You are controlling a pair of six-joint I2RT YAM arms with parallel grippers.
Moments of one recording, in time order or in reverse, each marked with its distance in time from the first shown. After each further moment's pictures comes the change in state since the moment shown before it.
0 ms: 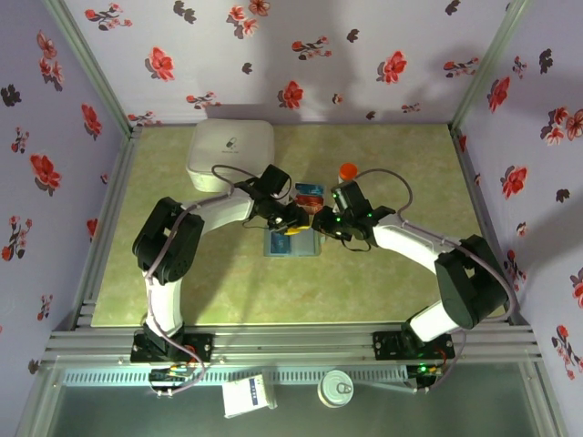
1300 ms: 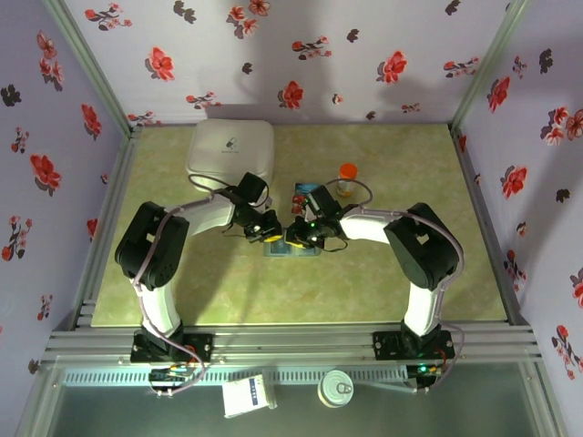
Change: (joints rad) left arm 0.108 -0.100 -0.187 -0.034 -0.066 0.053; right arm 0.087 0.352 0.133 0.113 -0.262 0.018
